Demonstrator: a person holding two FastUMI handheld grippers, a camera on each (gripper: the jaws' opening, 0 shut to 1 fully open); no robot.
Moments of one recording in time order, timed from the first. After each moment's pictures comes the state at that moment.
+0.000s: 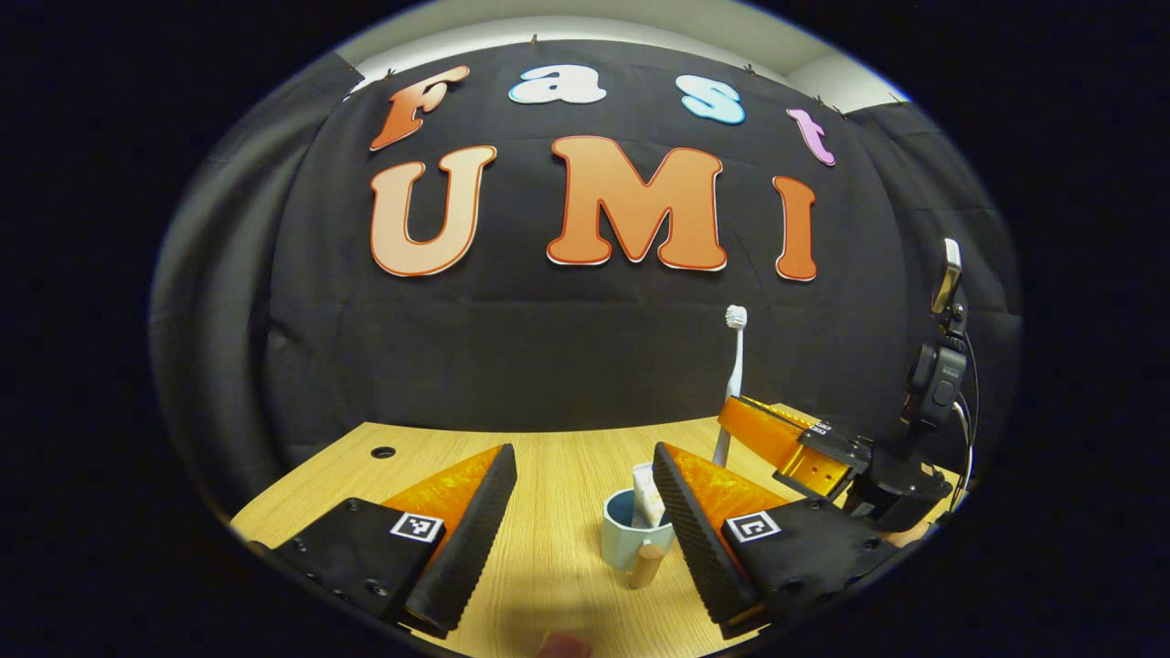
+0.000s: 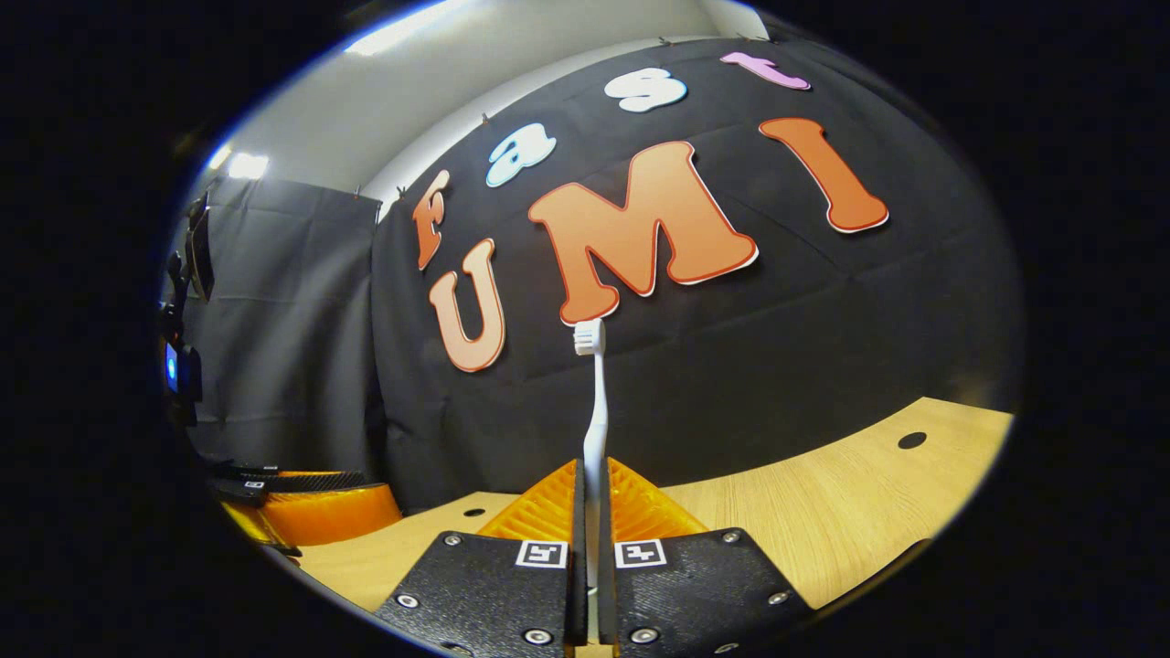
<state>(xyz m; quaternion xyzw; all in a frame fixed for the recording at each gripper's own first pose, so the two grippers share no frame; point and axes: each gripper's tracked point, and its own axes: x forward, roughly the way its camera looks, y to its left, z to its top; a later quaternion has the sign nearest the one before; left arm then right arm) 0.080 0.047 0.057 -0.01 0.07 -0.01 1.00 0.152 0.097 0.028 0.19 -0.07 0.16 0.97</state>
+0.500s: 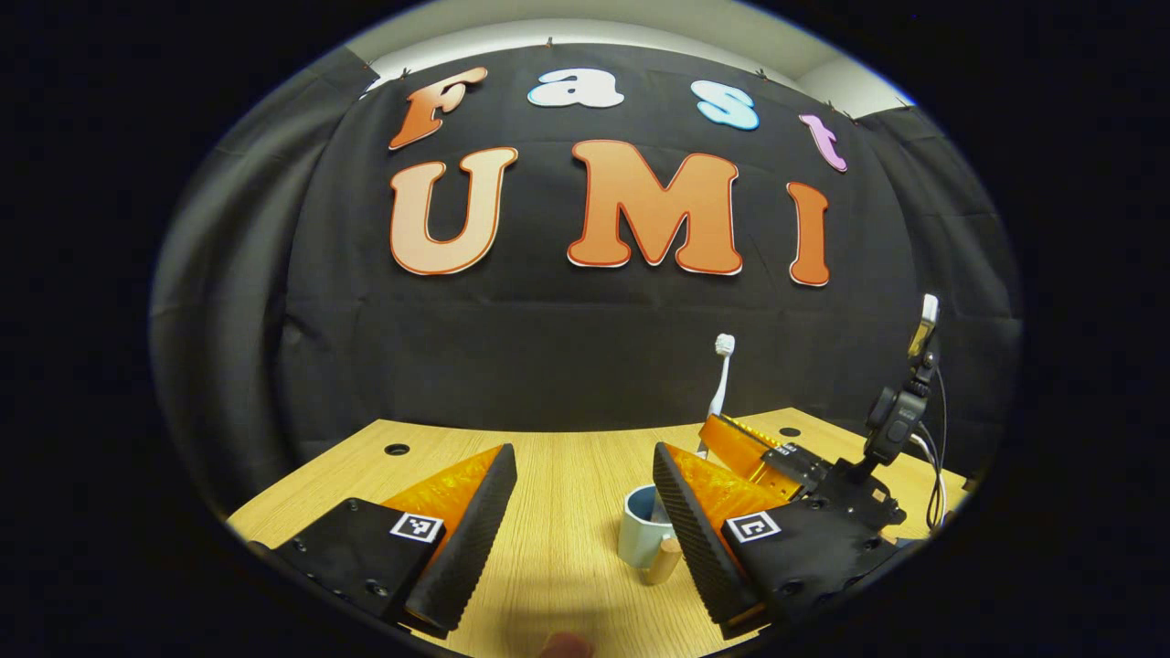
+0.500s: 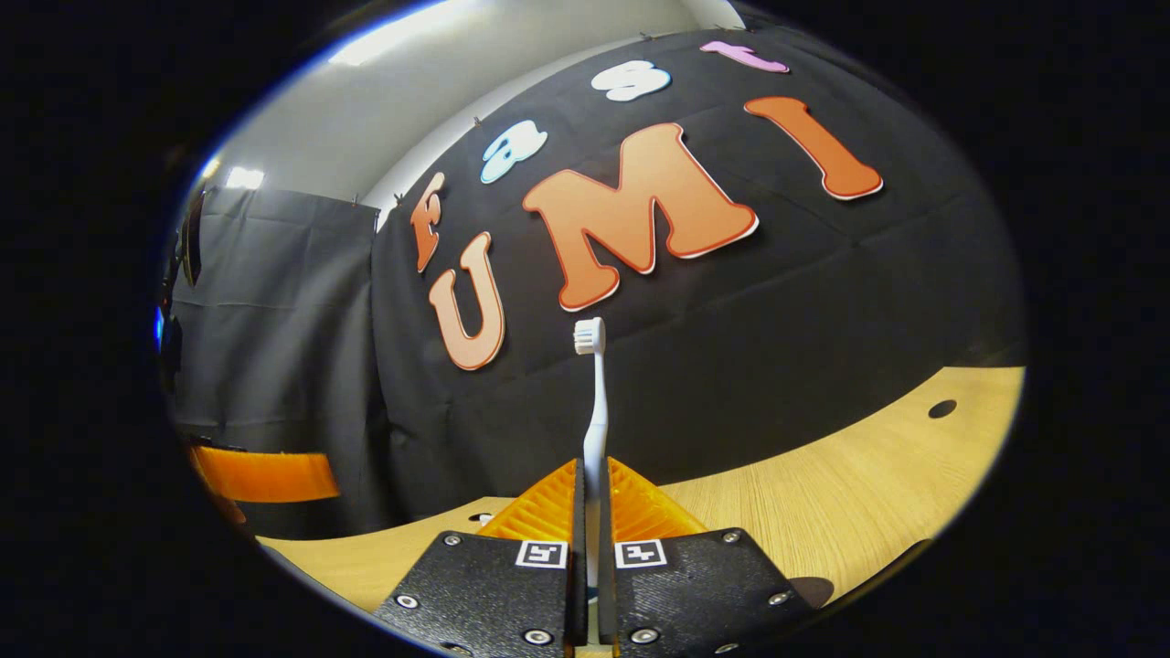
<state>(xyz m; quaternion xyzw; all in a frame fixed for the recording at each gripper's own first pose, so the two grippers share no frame) 0.076 0.063 0.046 -0.02 0.08 0.01 1.00 0.175 0.121 -0.014 0.22 -0.07 0.18 0.96</state>
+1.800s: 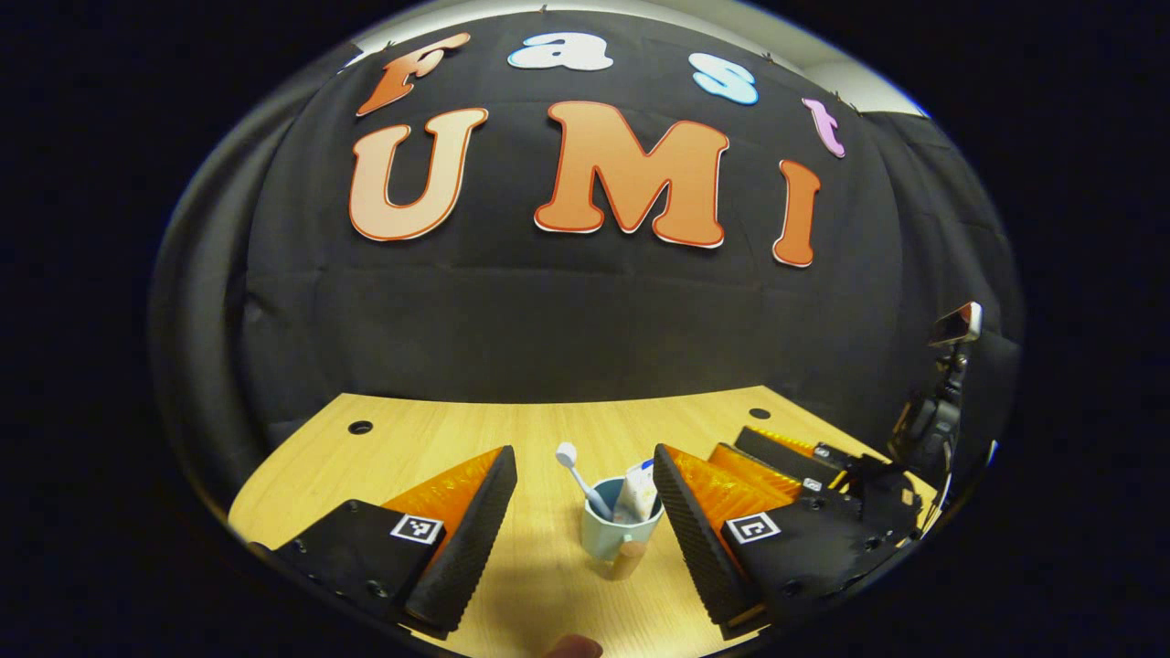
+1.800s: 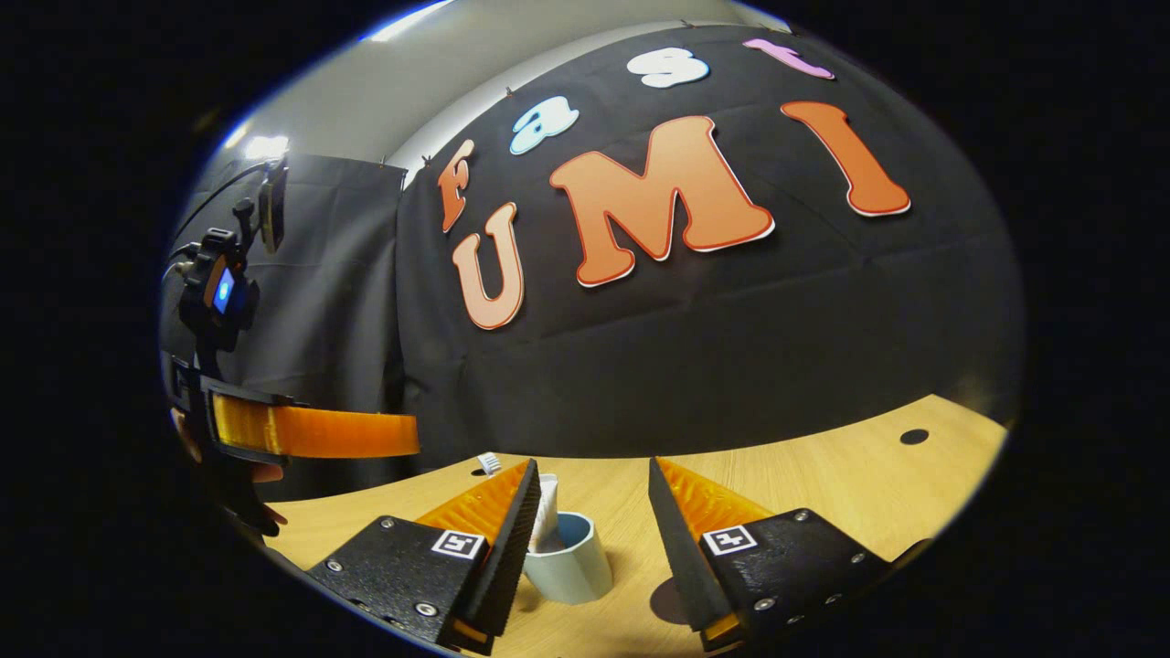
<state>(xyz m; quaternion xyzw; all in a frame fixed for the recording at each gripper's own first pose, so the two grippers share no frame) 0.098 0.033 0.047 -0.02 0.17 -0.05 0.98 0.127 0.083 -0.006 0.13 -0.02 0.20 0.97</state>
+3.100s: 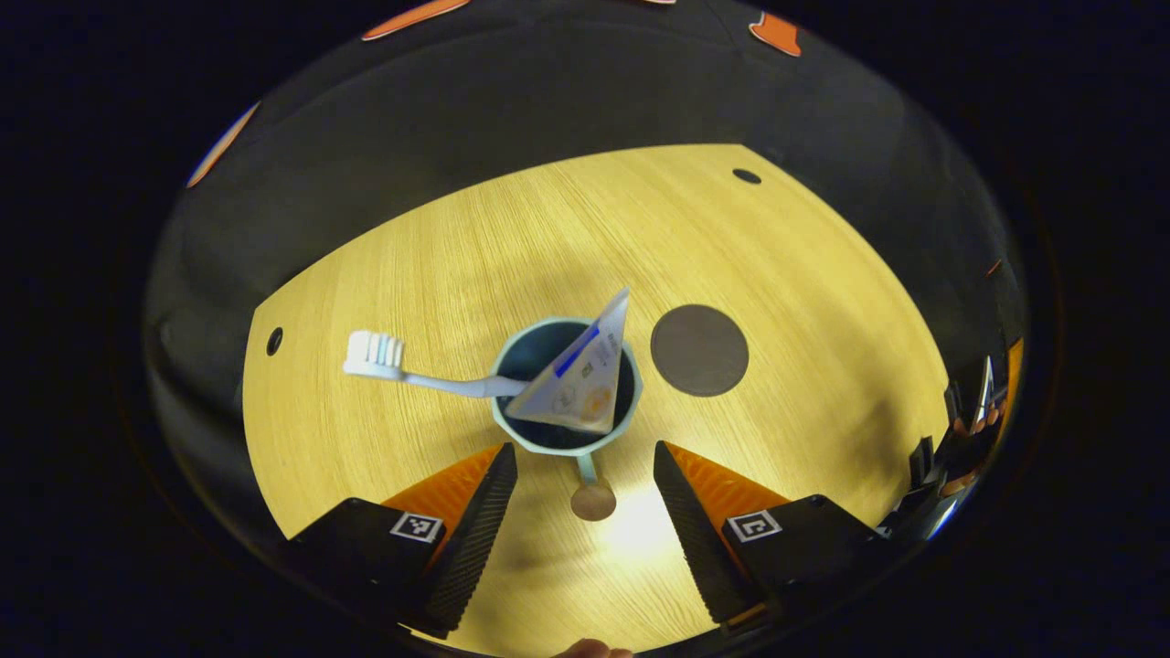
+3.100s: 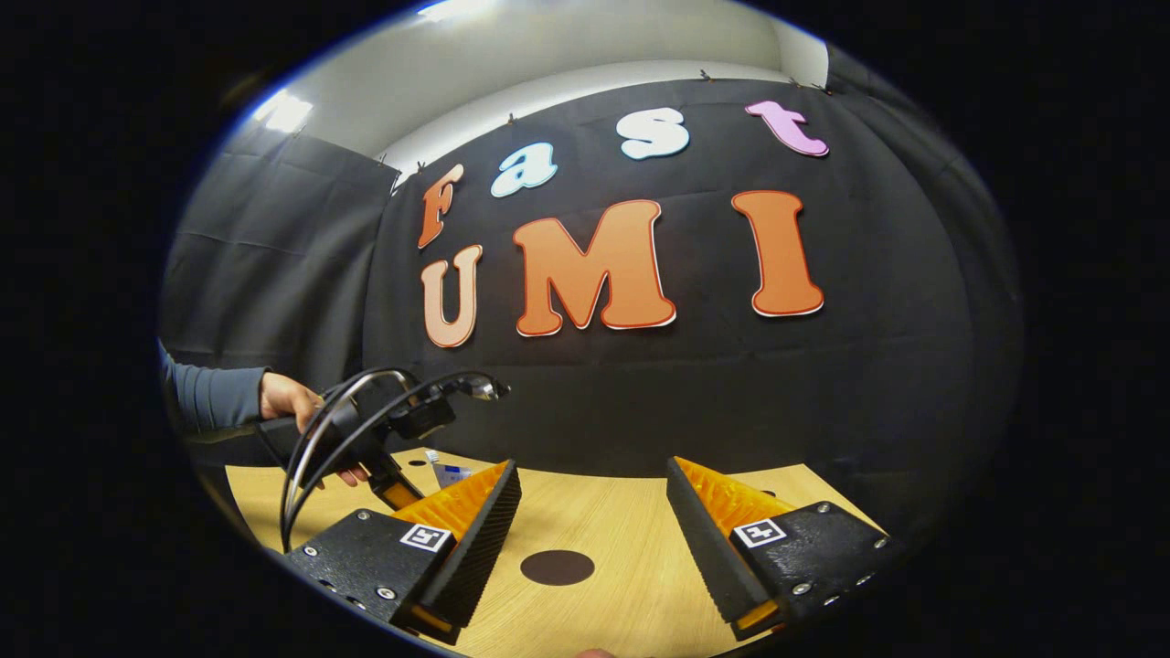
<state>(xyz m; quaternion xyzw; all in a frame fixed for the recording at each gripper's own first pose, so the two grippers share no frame) 0.098 -0.026 -0.066 0.09 0.57 -0.14 0.80 0.030 -0.069 0.043 0.06 -0.05 0.11 0.99</state>
